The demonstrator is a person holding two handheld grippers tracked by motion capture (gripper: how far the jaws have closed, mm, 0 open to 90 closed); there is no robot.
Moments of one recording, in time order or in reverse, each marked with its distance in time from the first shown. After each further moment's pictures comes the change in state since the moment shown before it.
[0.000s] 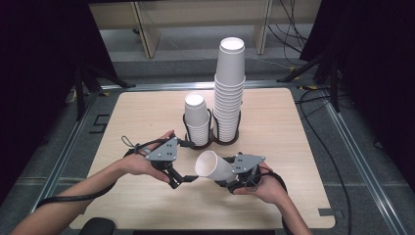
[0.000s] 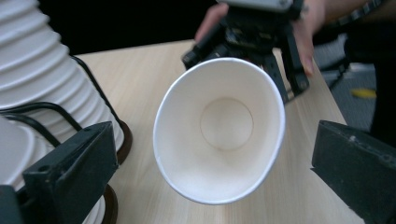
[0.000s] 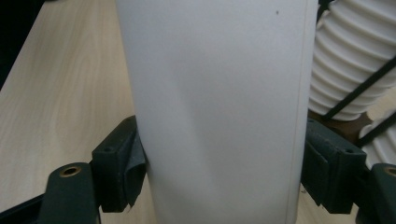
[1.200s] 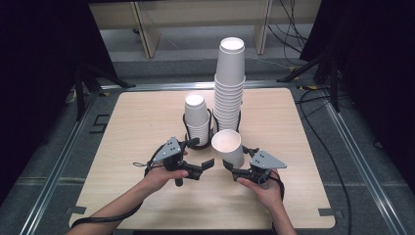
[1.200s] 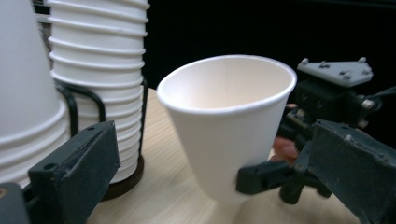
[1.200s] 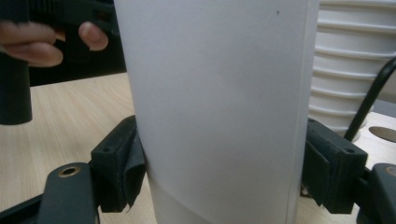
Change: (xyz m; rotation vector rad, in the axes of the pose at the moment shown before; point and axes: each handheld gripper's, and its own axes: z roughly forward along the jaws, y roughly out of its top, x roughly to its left) left arm -0.013 -0.028 0.044 -0.323 0.274 -0.406; right arm -0.007 -0.028 -0.010 -0.352 -0.338 0.258
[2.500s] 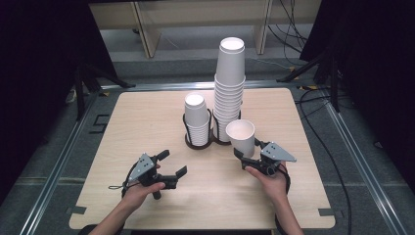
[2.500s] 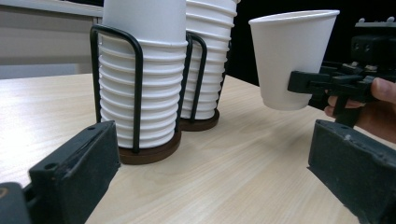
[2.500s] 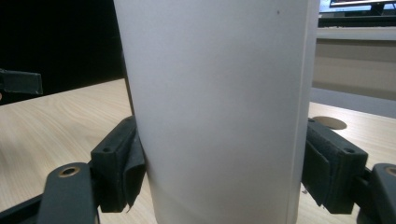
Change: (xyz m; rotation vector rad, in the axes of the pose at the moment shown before) left arm 0.020 -0.048 -0.068 -0.022 0.238 -0.028; right arm -0.033 -0.002 -0.007 0.000 -0.124 0.097
